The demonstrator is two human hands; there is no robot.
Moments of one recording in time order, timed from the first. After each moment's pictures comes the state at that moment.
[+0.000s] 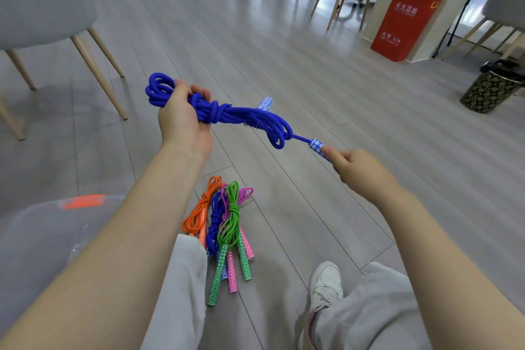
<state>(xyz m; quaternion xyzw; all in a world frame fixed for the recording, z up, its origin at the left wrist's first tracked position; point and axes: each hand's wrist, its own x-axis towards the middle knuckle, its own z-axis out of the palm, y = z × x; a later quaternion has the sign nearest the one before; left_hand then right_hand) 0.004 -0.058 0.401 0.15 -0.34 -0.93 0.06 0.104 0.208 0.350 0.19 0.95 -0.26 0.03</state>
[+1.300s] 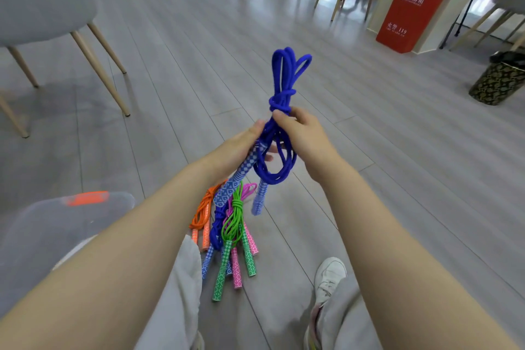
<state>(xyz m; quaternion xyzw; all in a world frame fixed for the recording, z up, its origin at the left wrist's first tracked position) 0.011 -0.031 0.323 -0.15 -0.71 -0.63 -0.28 0.056 0.108 0.368 0.12 0.75 -0.65 -0.06</state>
